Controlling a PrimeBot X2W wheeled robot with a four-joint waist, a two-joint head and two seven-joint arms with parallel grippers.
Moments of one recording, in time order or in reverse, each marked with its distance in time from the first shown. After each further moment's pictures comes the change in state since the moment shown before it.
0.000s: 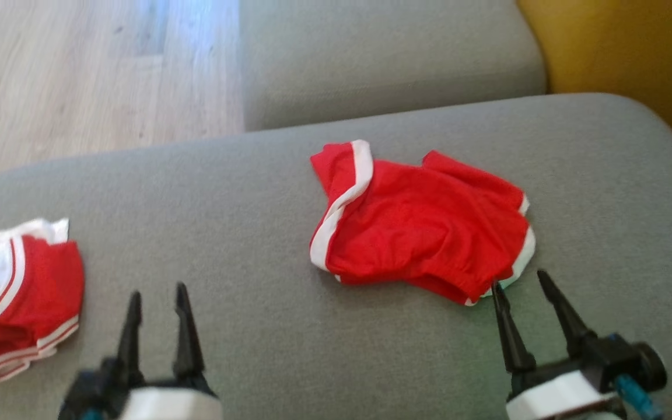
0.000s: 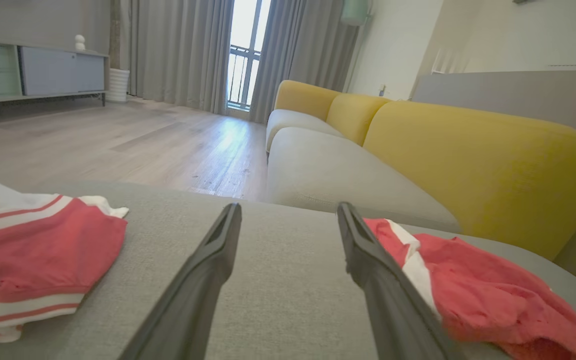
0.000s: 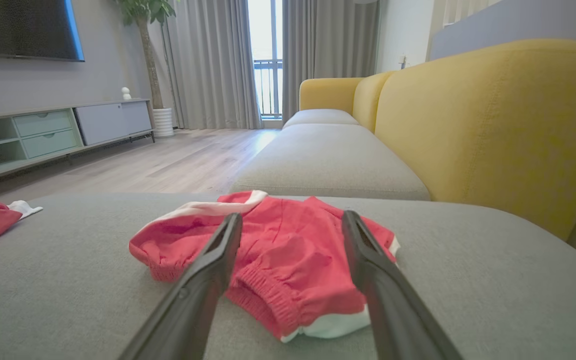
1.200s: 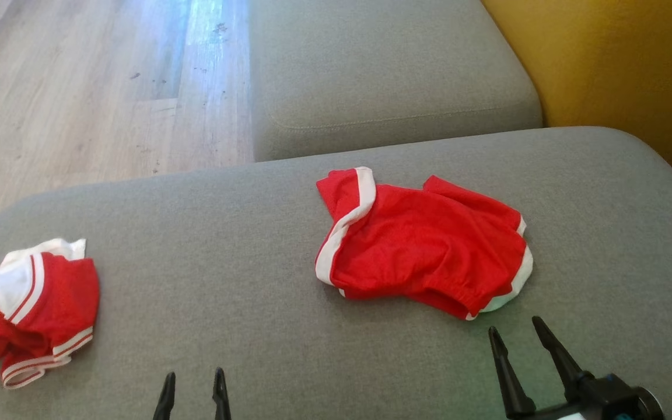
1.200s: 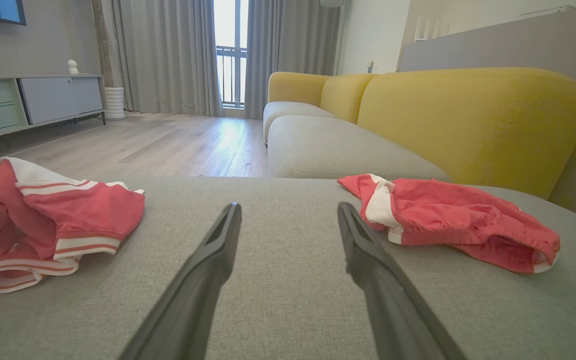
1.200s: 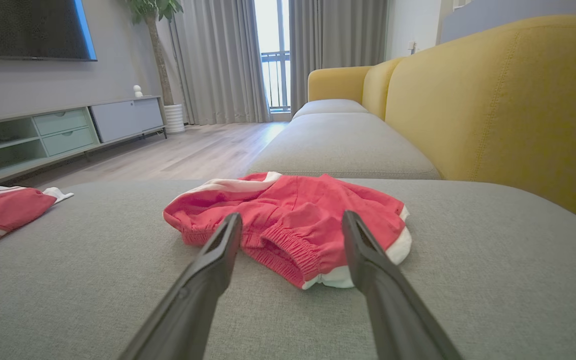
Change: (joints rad) left arm 0.316 -0.129 0.035 -0.135 0.320 -0.015 0.000; right arm 0.129 -0.024 0.037 -0.006 0.047 0.000 0.000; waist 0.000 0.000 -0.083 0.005
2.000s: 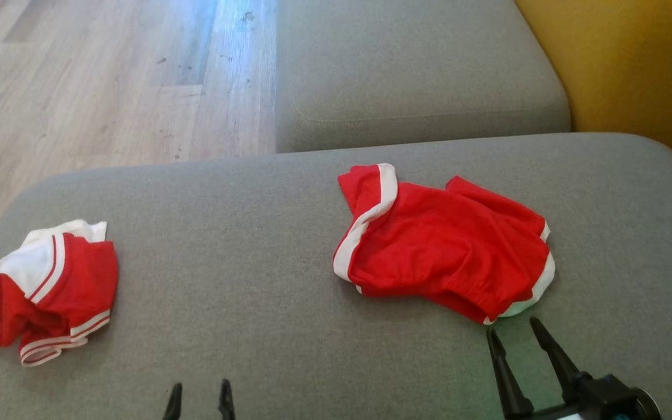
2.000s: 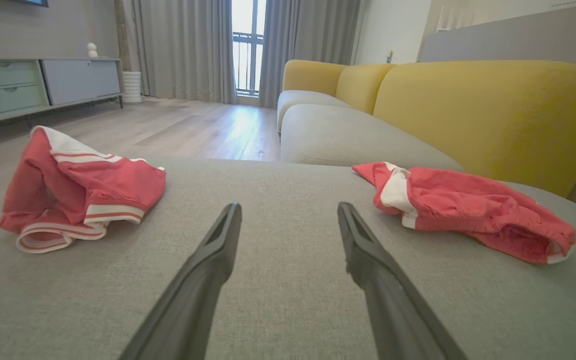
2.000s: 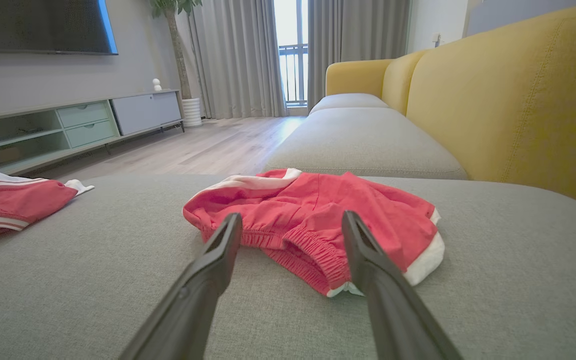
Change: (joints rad) left arm 0.025 0.000 -0.019 0.001 -0.008 -0.003 0.000; right arm 0.000 0.003 0.006 0.002 0.007 0.000 0.001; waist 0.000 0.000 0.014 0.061
